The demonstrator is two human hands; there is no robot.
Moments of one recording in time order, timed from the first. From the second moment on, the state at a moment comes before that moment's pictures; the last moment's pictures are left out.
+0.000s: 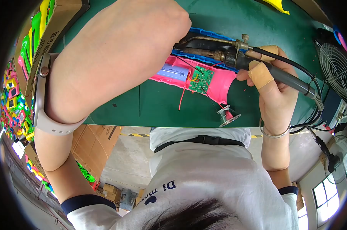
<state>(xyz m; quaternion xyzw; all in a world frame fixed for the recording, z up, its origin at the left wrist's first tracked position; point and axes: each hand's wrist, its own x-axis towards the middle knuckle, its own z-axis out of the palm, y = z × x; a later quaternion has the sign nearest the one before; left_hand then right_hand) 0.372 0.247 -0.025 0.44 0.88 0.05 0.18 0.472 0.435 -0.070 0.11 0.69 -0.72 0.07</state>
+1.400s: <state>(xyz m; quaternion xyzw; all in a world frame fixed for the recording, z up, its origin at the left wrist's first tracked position) 0.381 0.250 -0.022 0.45 0.88 -0.02 0.11 0.502 0.473 -0.078 0.15 0.62 -0.77 -0.05</state>
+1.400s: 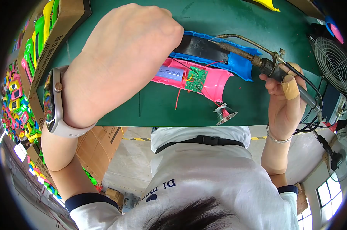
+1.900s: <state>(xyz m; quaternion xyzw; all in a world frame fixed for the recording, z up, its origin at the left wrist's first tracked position) 0.418 0.192 -0.060 0.51 0.84 0.20 -0.01 0.508 0.478 -0.069 0.15 0.61 -0.77 -0.12</state>
